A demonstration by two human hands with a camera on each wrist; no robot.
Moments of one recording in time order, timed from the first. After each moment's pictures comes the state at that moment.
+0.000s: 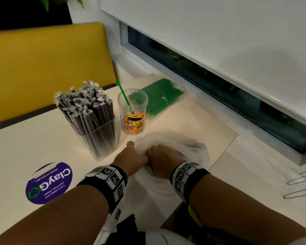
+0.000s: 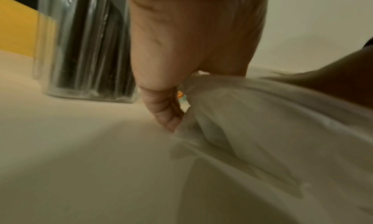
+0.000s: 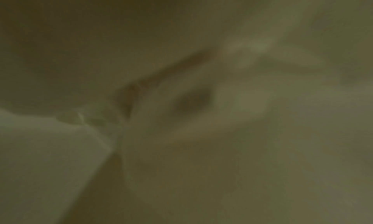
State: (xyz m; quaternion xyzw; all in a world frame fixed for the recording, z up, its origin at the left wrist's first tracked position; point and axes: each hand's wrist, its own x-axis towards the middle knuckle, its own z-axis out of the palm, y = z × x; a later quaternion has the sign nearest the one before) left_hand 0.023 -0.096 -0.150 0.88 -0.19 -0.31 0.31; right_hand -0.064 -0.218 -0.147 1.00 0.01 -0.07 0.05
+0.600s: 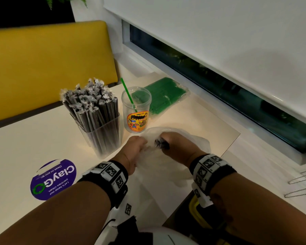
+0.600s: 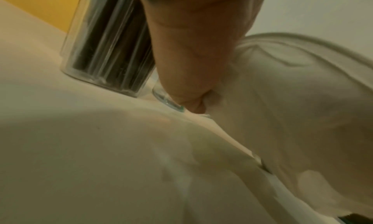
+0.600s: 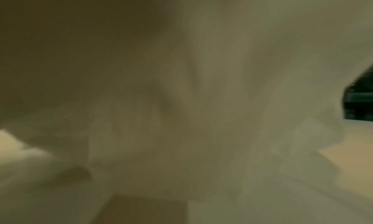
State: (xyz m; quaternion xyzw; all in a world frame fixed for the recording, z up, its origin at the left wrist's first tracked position) left_hand 0.027 -0.102 -0.144 0.63 -0.03 -0.43 0.64; right_hand -0.074 -0.243 -0.096 0.97 -0.11 0.00 -0.22
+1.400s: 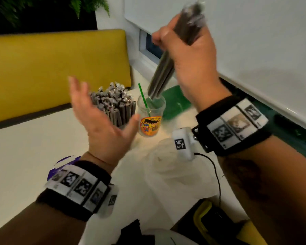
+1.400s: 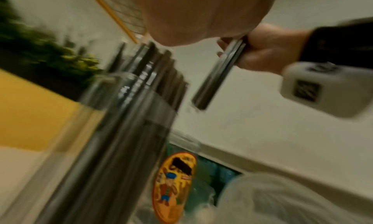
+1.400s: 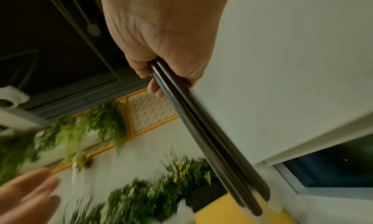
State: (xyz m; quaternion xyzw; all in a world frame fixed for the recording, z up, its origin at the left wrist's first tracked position) left_hand 0.036 -0.023 -0.022 0.71 -0.30 0.35 0.52; right_hand 0.005 -0.183 0.109 0.73 -0.04 0.39 -0.57
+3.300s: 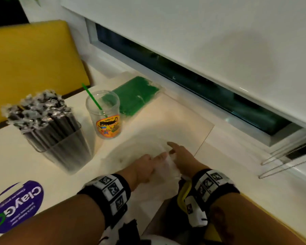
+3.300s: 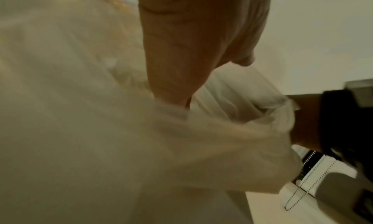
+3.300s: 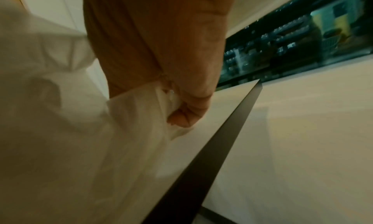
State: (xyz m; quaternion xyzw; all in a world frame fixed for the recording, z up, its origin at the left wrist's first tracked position) left_hand -0.046 -0.156 -0.129 0.72 -0.22 -0.53 0.39; right_hand -0.151 -0.293 -0.135 0.84 -0.39 -0.07 -0.36
